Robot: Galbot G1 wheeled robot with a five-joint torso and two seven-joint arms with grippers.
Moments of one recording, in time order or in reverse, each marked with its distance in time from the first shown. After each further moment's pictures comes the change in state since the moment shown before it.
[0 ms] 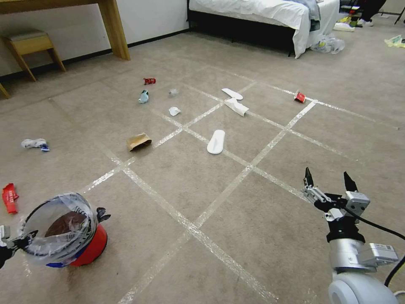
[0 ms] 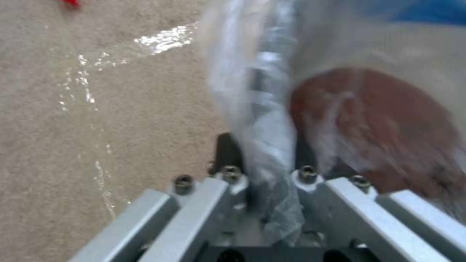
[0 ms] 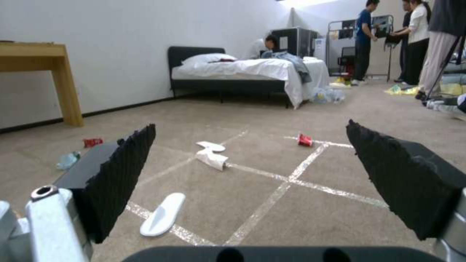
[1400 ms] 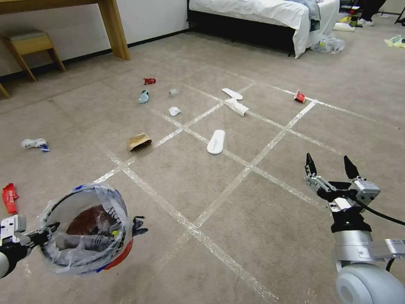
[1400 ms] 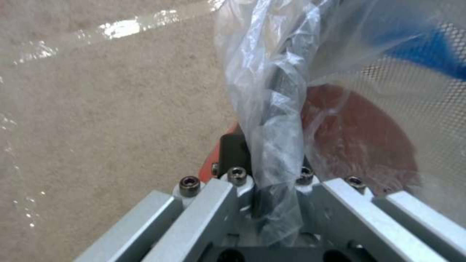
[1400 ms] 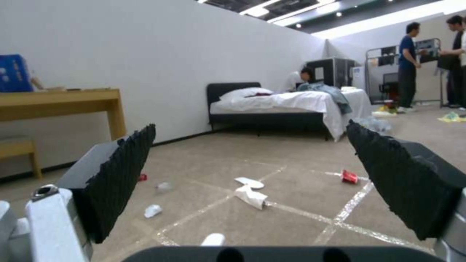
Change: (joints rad) left arm 0.245 -0.176 -0.224 -0.661 -0.260 0.250 -0.315; right arm 0.025 -0.127 0.005 0.018 0.148 0.106 -0.050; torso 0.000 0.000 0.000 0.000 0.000
